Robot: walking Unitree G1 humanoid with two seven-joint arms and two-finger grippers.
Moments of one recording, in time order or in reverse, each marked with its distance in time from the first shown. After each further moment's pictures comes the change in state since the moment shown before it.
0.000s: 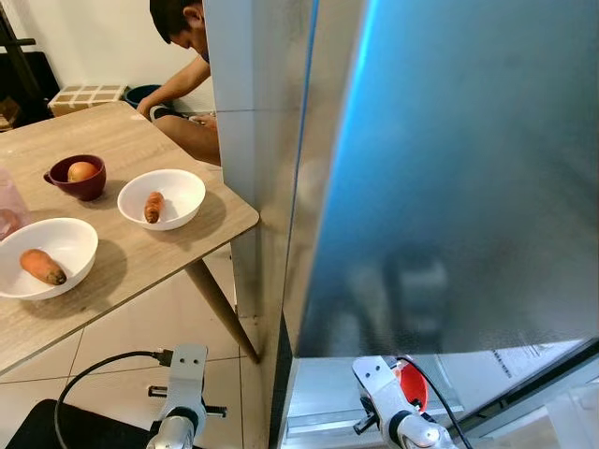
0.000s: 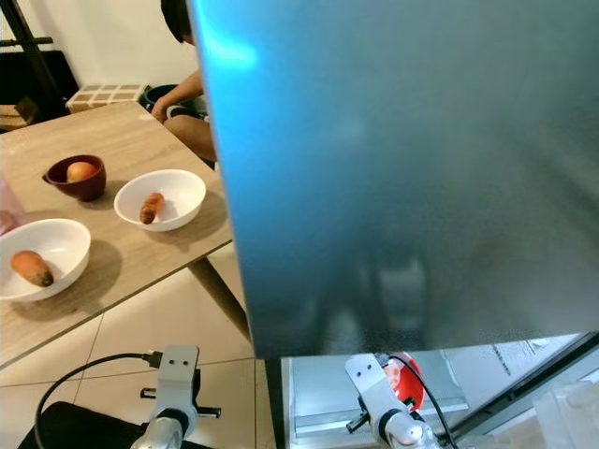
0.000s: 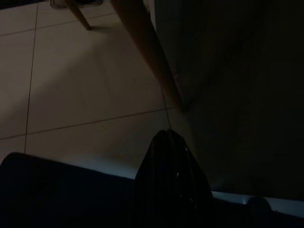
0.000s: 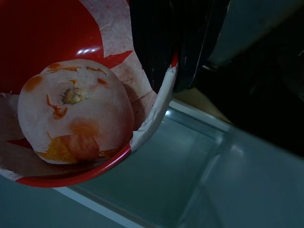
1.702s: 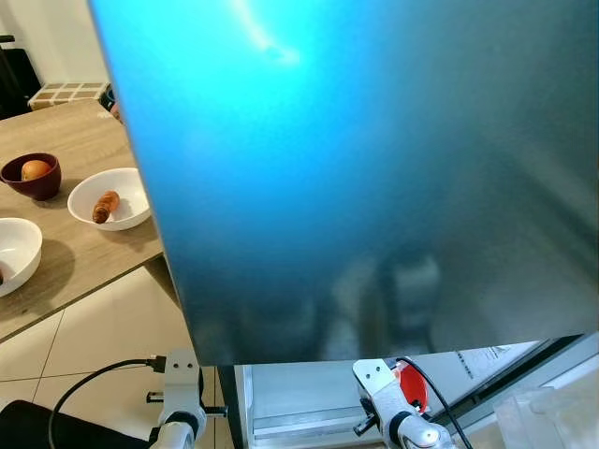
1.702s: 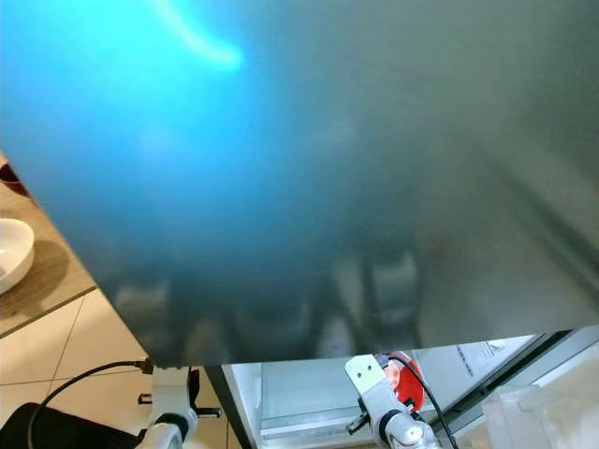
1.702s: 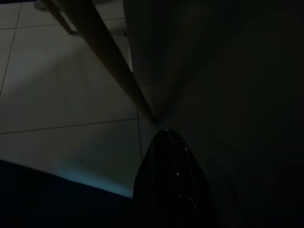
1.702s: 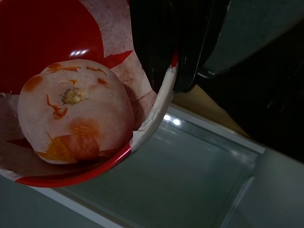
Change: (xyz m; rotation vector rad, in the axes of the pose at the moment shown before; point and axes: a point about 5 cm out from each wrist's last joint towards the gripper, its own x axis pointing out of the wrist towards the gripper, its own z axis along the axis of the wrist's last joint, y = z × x) left arm -0.006 0.001 -0.001 -0.070 -0.058 0.005; right arm 0.001 0.002 0.001 -0.001 0.001 0.016
